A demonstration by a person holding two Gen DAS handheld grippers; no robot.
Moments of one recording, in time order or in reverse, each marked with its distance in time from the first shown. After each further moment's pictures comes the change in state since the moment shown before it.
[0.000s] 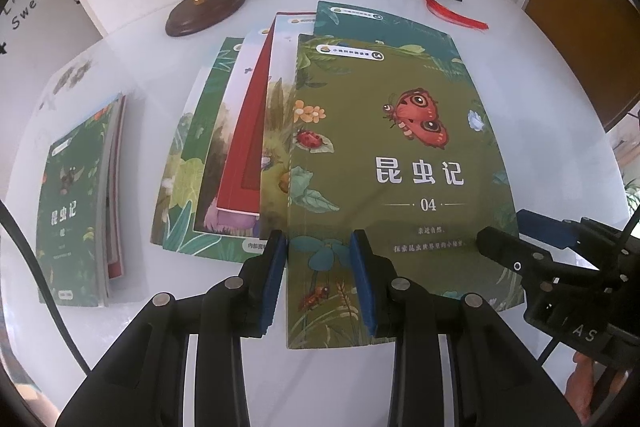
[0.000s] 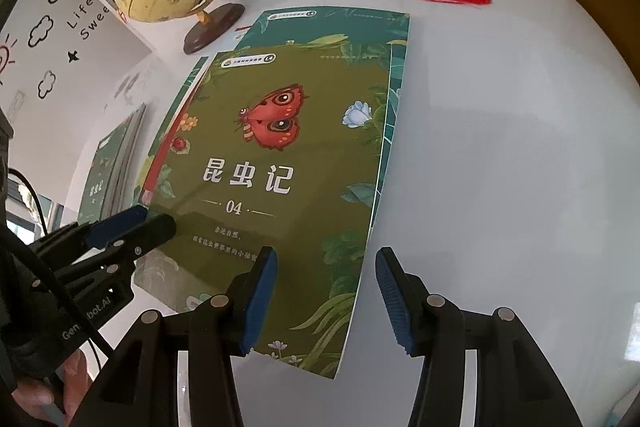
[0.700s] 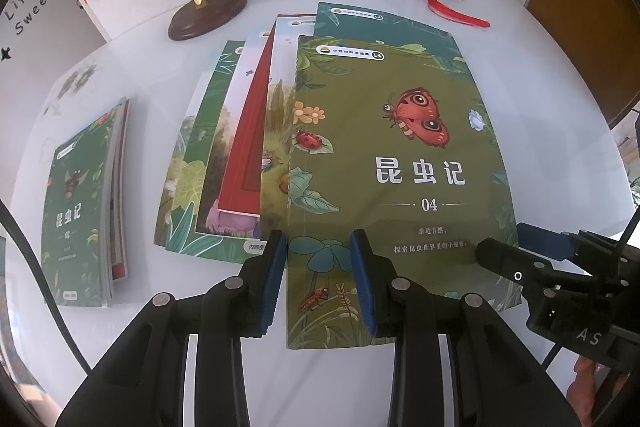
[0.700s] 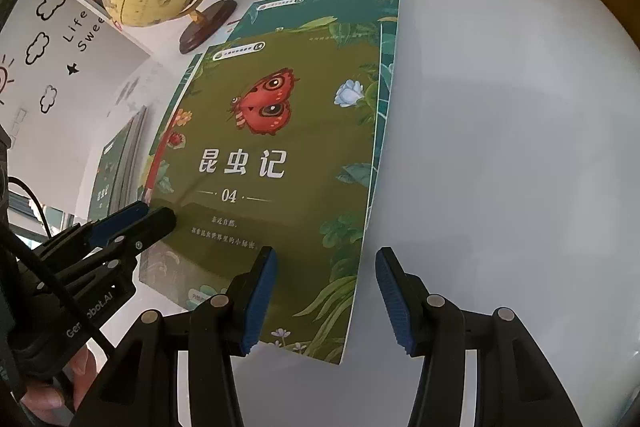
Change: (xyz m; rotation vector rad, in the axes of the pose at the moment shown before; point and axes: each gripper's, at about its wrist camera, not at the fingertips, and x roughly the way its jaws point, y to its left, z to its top) left arm -0.001 -0.003 -0.001 0.009 -0.006 0.027; right arm 0.004 -0.011 -0.005 0.065 0.034 0.058
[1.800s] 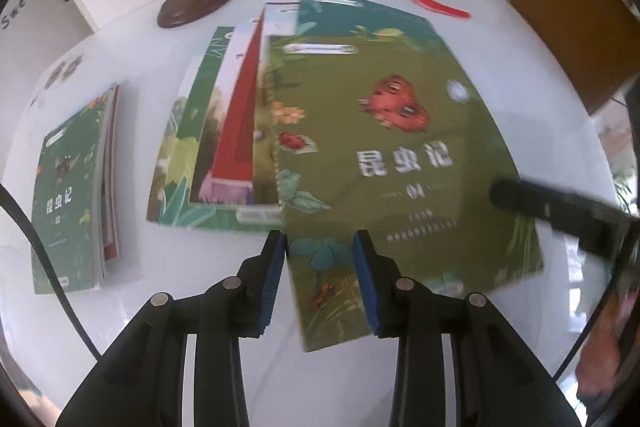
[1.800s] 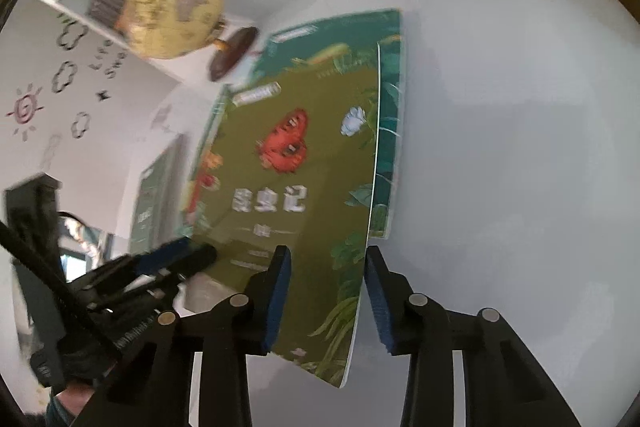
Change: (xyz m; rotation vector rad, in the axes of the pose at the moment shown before) left arm -0.017 0.000 -0.020 0.022 0.032 -0.094; right arm -0.026 -0.009 0.003 0.036 -0.065 0.174
